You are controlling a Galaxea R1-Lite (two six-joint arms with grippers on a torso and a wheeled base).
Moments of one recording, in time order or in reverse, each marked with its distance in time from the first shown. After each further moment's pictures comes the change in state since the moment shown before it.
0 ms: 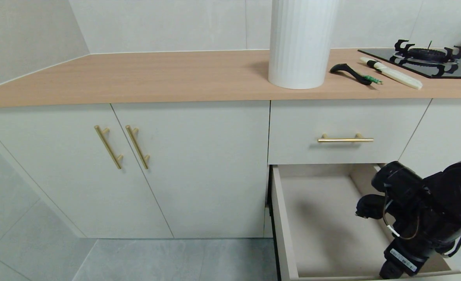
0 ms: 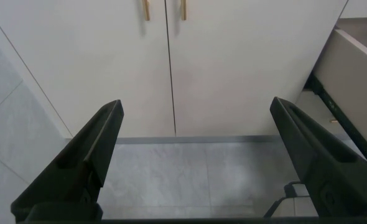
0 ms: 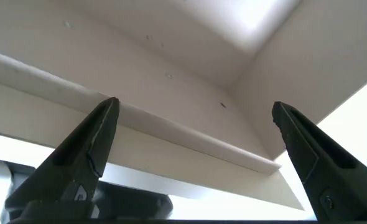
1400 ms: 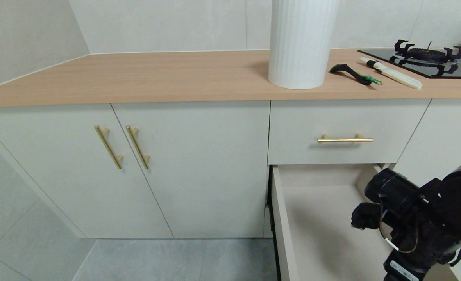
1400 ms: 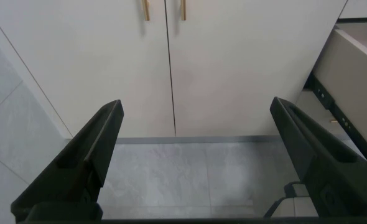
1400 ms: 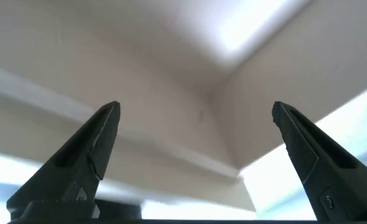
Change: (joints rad) left arm 0.000 0.000 -0.001 0.000 0.000 0.000; right arm 0.097 -0.026 0.006 0.009 -0.046 0.039
